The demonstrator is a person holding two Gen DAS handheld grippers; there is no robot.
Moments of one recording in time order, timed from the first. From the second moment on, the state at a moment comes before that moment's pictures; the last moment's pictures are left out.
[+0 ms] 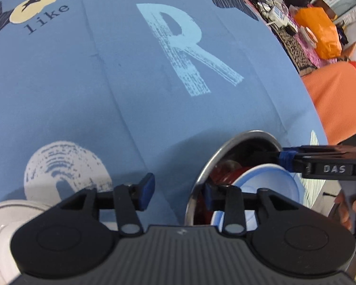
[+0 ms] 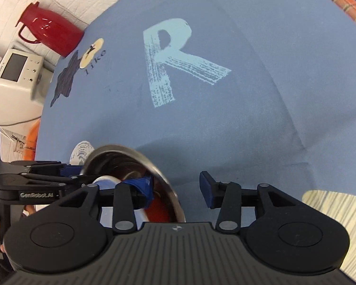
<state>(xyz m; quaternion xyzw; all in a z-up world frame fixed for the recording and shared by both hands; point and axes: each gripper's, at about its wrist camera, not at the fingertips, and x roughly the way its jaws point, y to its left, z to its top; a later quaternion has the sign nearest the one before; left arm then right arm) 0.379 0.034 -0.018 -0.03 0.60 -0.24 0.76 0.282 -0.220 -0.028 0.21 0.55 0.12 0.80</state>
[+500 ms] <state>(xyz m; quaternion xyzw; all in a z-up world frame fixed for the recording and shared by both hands) 0.352 0.057 0.014 0.01 0.56 -0.25 0.79 0.197 -0.240 -0.011 0.20 0.53 0.11 0.82</state>
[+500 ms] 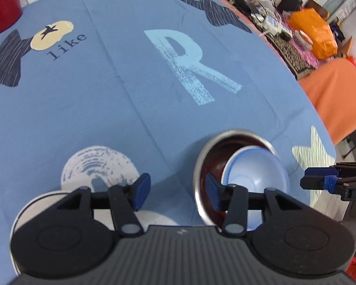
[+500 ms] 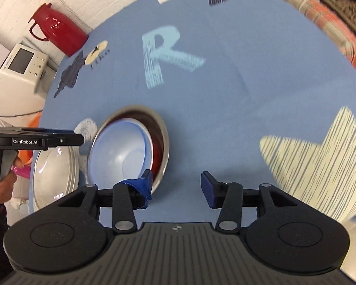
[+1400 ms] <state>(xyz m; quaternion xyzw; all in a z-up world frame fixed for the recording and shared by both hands) 0.338 0.046 -0.016 0.03 0.58 -0.26 0.77 0.202 -0.222 -0.020 0.19 0.54 0.12 0.81</state>
